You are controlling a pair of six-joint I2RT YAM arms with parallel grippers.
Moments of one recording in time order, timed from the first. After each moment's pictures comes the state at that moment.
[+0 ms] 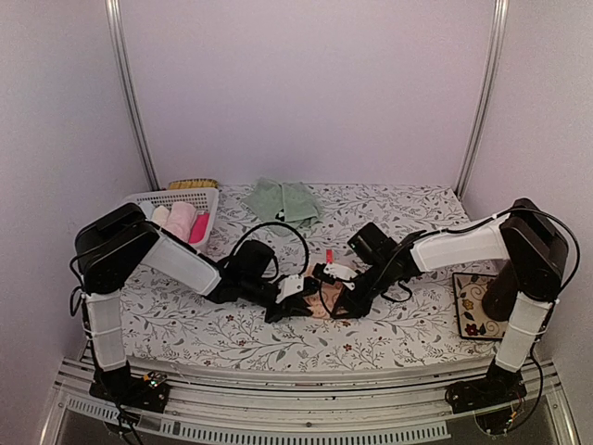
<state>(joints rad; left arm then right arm) -0.83 1.99 0.90 0.36 0.58 0.58 0.79 1.84 1.07 -0.35 -0.42 -0.27</state>
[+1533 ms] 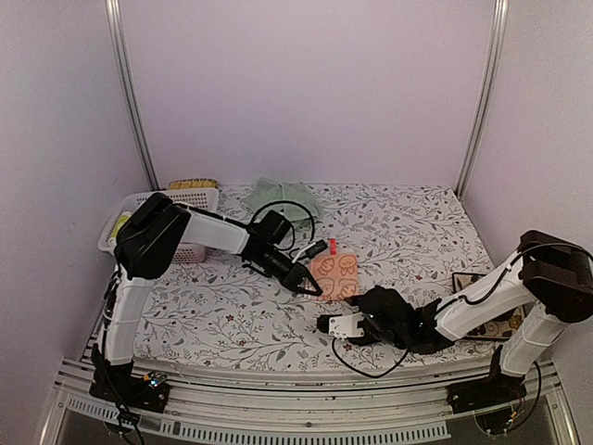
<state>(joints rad) -0.69 2.32 1.52 -0.25 0.92 0.06 1.13 1.65 0.55 0.39 0.44 -0.82</state>
